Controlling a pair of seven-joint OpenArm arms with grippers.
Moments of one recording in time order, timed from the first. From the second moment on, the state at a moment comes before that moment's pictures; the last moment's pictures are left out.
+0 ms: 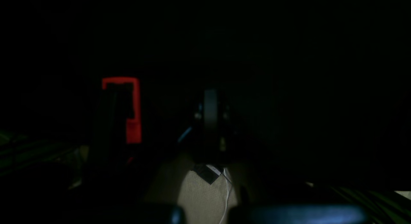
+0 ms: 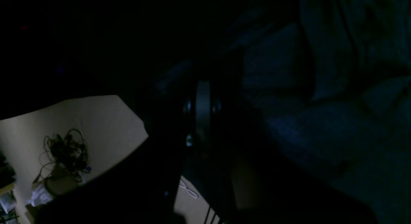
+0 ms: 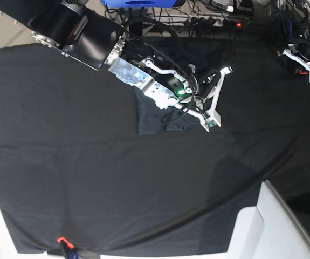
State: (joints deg) left arm 19.2 -15.6 -48.7 73.8 -10.4 -41.3 28.8; right arm 15.8 -6.3 -59.6 67.4 38.3 -13.9 -43.7
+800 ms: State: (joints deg) left arm 19.4 -13.7 -43.4 80.0 -10.5 -41.3 28.5; right arm 29.9 -6.6 -73.9 65.4 38.2 -17.2 -43.6
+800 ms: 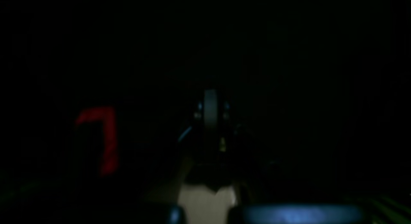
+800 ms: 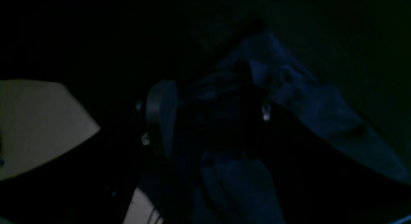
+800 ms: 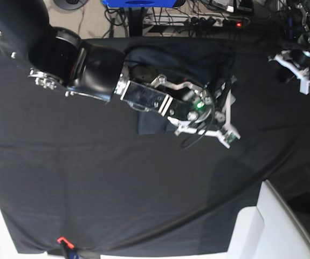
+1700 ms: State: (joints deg) left arm -3.2 -20.7 -23.9 89.7 -23.2 -38.8 75.1; right arm -3.5 7.6 -8.4 103.9 25.1 -17.4 -62.7
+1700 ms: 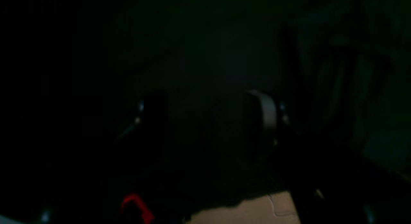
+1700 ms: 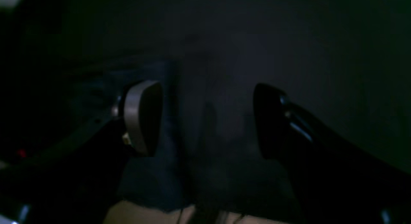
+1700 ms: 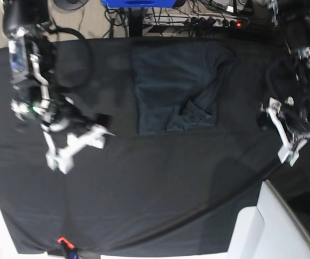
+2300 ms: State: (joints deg) left arm -9.9 -15.3 -4.9 78.6 -22.8 -35.9 76.6; right arm -12.7 7.1 1.9 104.1 40.5 -17.4 -62.5
